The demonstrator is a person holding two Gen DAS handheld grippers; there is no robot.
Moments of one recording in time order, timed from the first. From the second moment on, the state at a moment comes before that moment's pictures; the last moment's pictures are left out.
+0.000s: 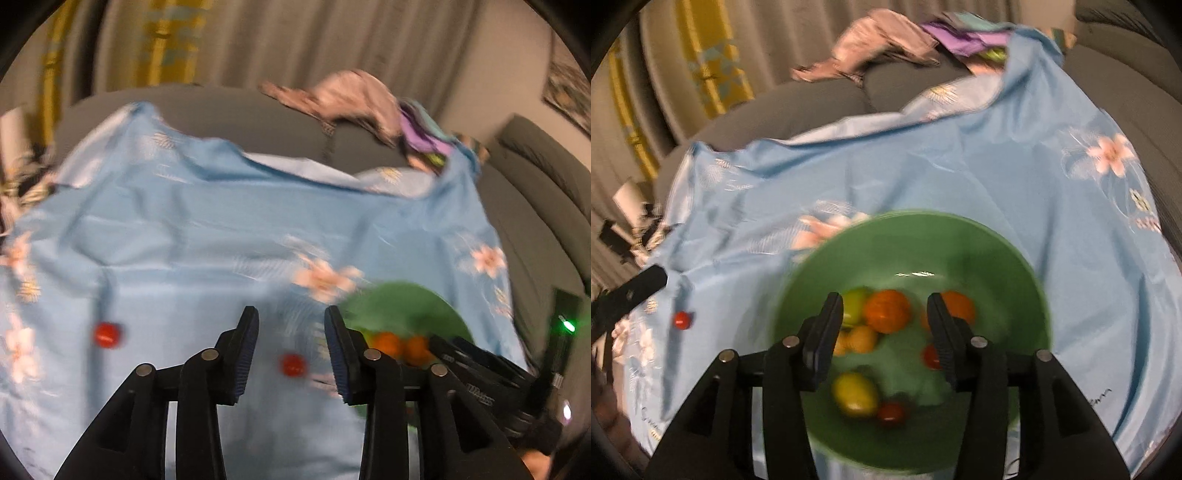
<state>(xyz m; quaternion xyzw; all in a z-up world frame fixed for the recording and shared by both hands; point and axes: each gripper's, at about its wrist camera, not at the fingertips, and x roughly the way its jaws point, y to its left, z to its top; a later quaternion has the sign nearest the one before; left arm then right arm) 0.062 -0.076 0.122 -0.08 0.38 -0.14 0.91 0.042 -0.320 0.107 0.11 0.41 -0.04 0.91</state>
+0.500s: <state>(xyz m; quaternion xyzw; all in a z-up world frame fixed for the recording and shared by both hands) 0.096 0.057 0.048 -0.17 0.45 0.01 0.88 0.081 -0.170 0.068 -0.02 0.47 0.07 0.88</state>
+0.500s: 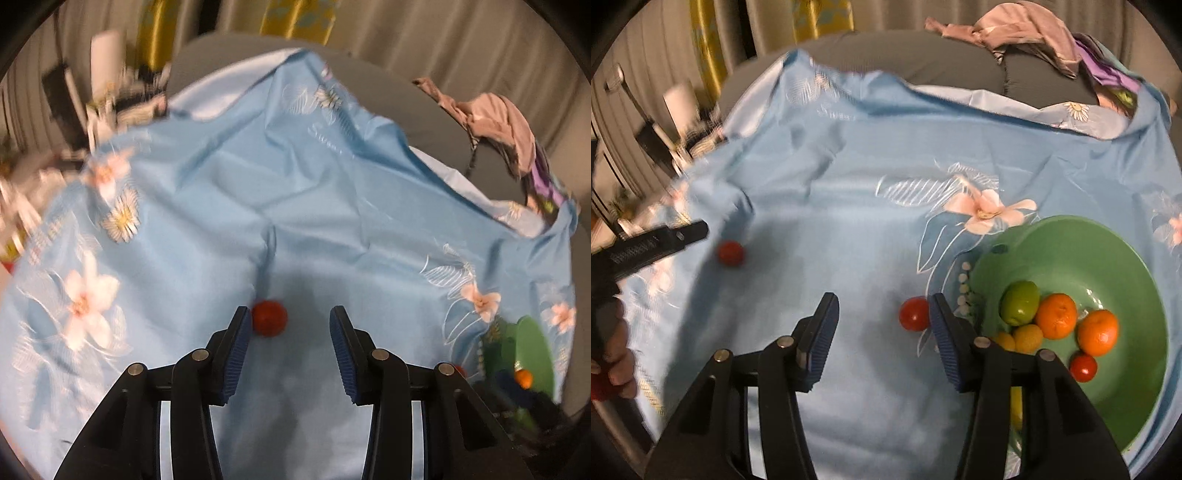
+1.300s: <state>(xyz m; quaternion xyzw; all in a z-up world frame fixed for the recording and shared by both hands) 0.122 0.049 0.012 -0.15 0.49 0.02 0.86 0.107 -0.133 0.024 -0.16 0.50 0.00 0.85</state>
